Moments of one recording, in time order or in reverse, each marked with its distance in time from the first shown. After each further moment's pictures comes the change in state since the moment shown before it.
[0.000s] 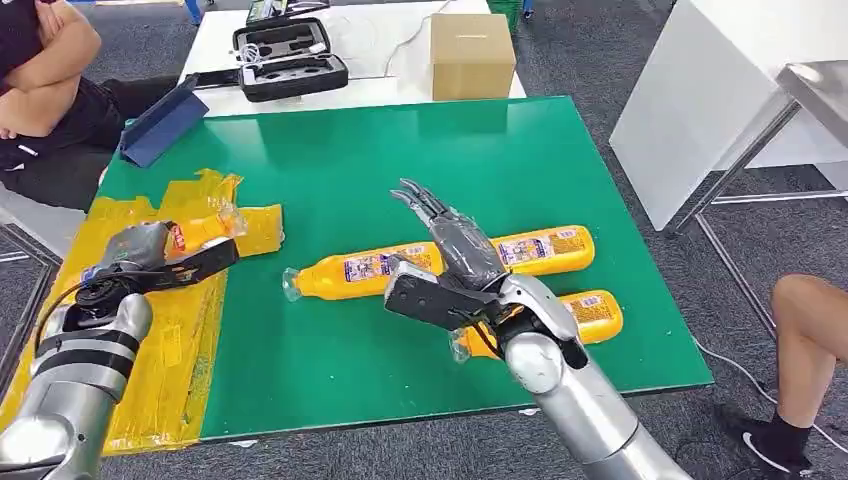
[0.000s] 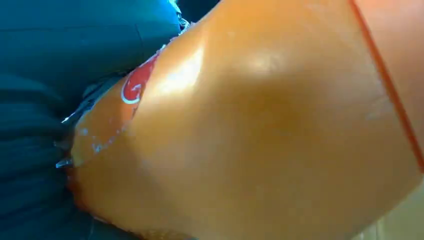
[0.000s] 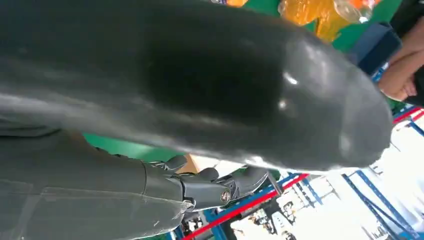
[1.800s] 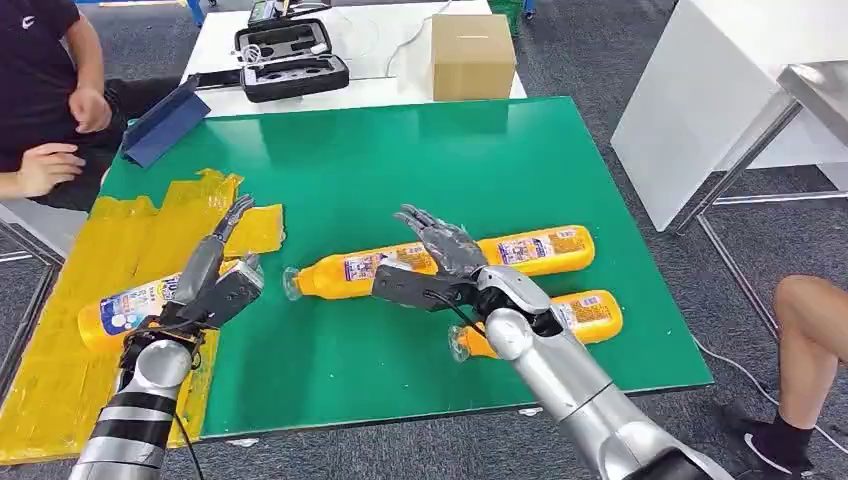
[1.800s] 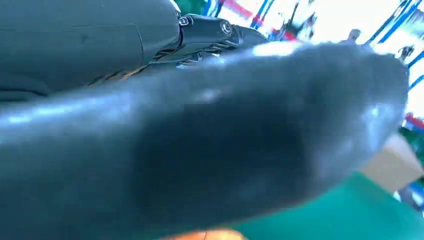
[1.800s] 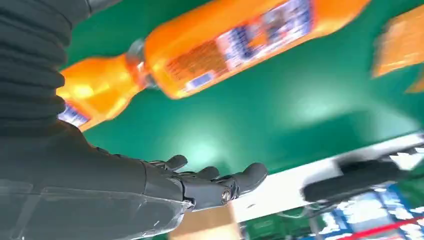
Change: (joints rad) left arm 0.322 -0.150 -0.061 -0.490 0.705 0.077 -0.443; right arm -0.160 0.038 0.050 0.405 0.114 0.016 0.021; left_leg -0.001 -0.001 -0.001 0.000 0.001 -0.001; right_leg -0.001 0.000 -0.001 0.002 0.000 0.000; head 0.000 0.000
